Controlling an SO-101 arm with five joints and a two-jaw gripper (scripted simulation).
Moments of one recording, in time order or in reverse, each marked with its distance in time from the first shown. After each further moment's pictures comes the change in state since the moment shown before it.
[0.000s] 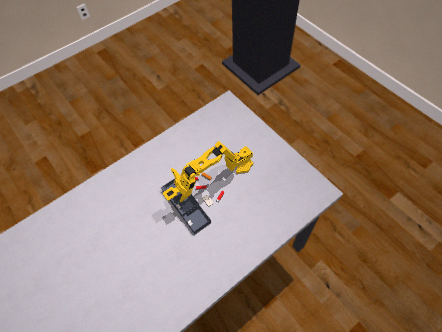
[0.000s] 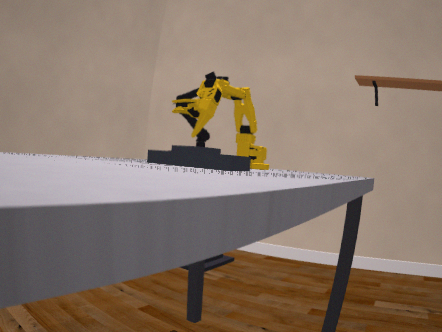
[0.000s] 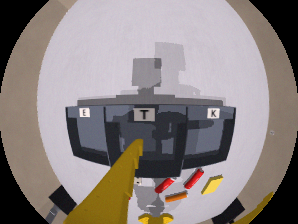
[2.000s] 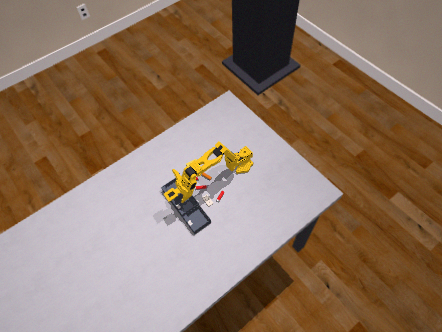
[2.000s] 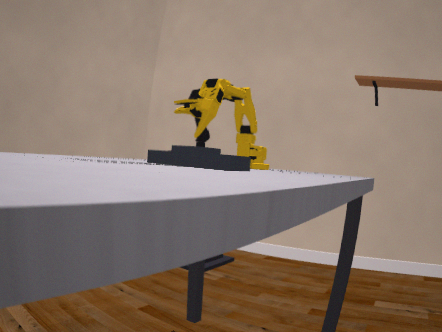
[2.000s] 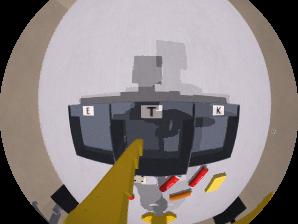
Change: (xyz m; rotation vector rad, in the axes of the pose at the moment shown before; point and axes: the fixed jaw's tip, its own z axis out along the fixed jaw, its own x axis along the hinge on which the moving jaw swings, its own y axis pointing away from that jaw) arm 0.003 0.006 -0.001 -0.008 0.016 0.013
